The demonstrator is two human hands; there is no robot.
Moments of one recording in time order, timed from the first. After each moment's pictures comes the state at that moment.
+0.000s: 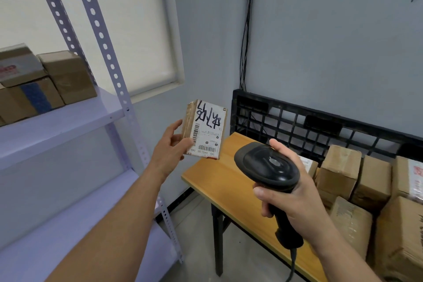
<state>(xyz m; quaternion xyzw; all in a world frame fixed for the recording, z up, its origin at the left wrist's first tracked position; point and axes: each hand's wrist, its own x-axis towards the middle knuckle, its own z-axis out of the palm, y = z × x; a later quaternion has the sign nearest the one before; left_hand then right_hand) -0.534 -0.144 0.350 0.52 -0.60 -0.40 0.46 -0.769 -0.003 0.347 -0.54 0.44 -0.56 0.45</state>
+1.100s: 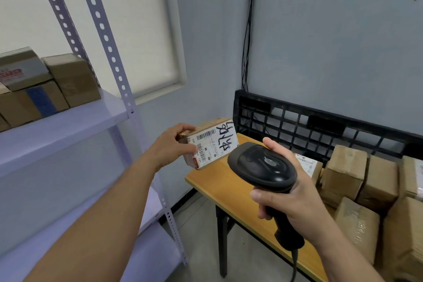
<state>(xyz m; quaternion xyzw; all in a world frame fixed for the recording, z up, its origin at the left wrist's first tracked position) -0.514 -0.163 0.374 0.51 -0.69 -0.38 0.33 -0.753 -0.007 0.357 -0.57 0.40 -0.55 0.46</state>
